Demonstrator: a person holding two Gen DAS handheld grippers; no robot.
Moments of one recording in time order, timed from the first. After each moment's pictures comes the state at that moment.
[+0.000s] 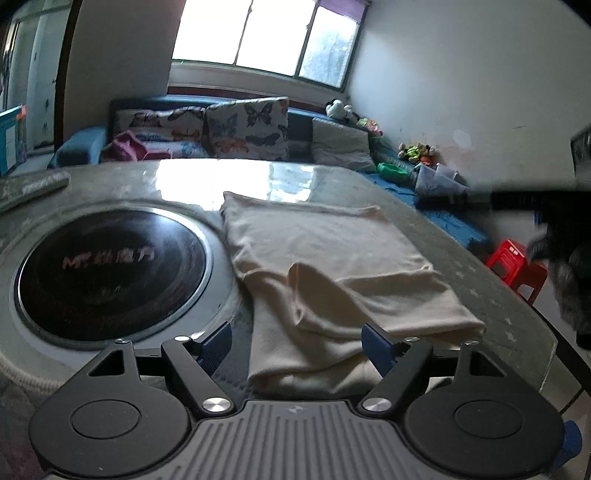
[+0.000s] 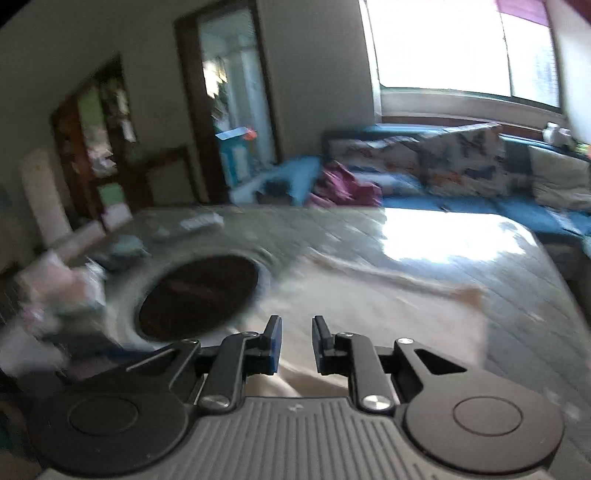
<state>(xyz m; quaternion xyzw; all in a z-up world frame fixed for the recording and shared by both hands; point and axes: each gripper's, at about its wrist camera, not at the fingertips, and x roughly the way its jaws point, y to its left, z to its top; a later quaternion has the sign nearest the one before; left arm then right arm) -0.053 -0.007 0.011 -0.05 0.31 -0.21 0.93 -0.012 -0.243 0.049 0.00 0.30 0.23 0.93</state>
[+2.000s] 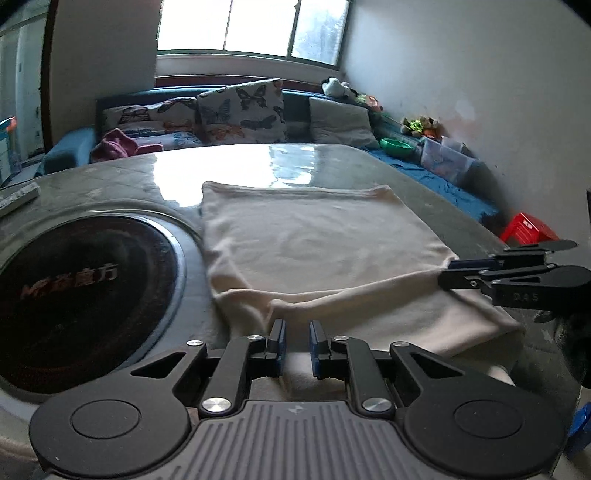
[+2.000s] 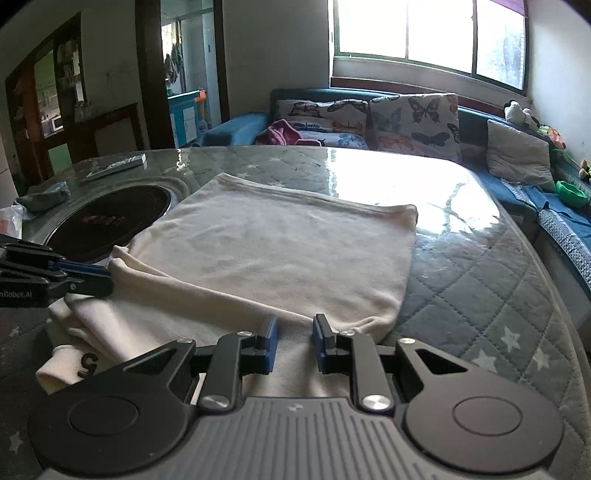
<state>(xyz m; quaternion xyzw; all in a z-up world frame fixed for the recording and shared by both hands) -0.007 -0.044 -0.006 -0.01 0.34 -0.20 0.92 0.004 -0.280 -0.028 -0.04 0.34 0.15 0.93</state>
